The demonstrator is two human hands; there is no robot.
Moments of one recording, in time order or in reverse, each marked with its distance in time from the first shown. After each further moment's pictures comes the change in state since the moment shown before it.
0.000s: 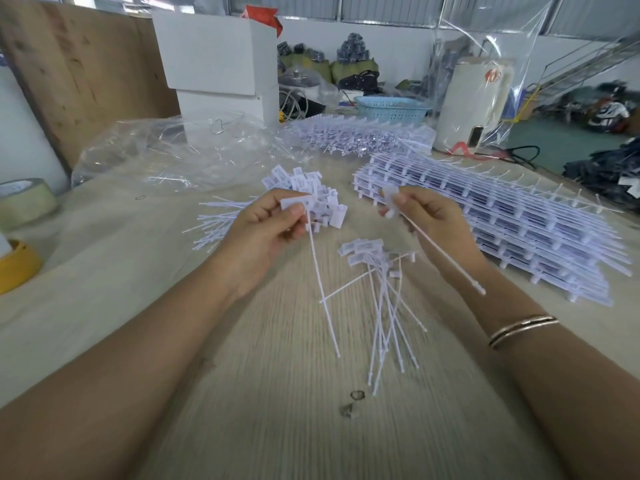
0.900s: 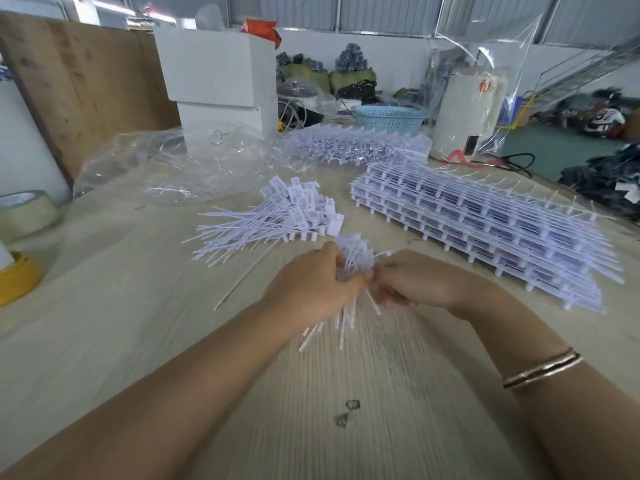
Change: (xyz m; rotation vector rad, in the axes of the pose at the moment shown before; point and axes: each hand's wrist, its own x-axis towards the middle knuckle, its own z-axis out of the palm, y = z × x) left_hand -0.017 -0.014 0.053 1.220 -0.137 -0.164; right_hand -0.017 -0.025 0.001 -0.388 -0.657 0.429
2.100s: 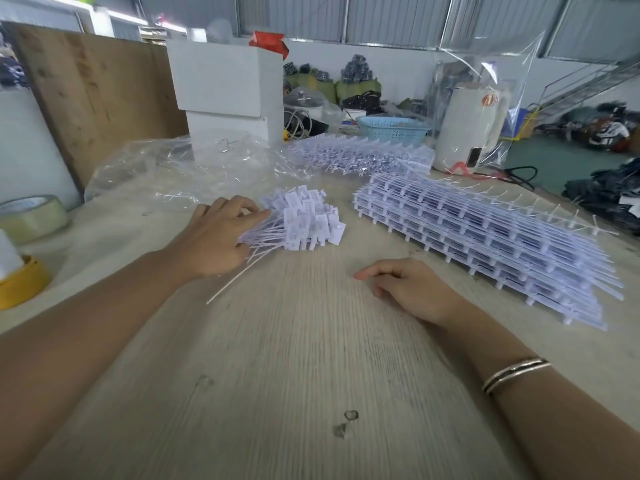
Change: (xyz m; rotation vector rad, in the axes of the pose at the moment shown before) left_hand 0.036 -0.120 -0.085 0.507 0.138 0.226; right_hand 0.029 0.035 0.014 0.236 0.241 -0.146
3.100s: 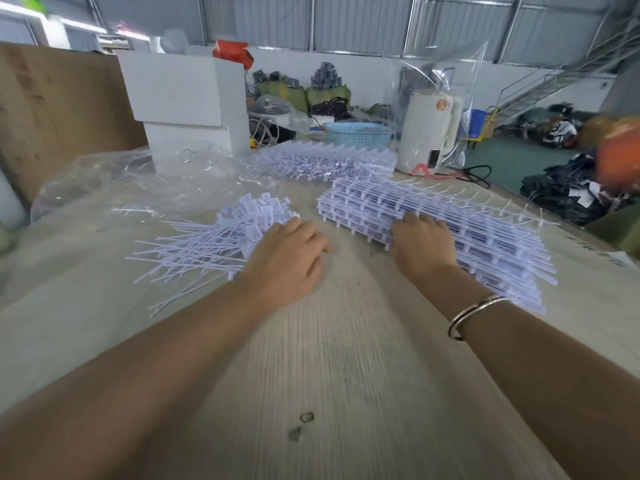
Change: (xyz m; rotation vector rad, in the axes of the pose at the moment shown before) left_hand 0.034 0.141 0.014 -0.015 0.170 0.248; right_hand 0.018 0.017 -0.061 -1.160 0.432 0.087
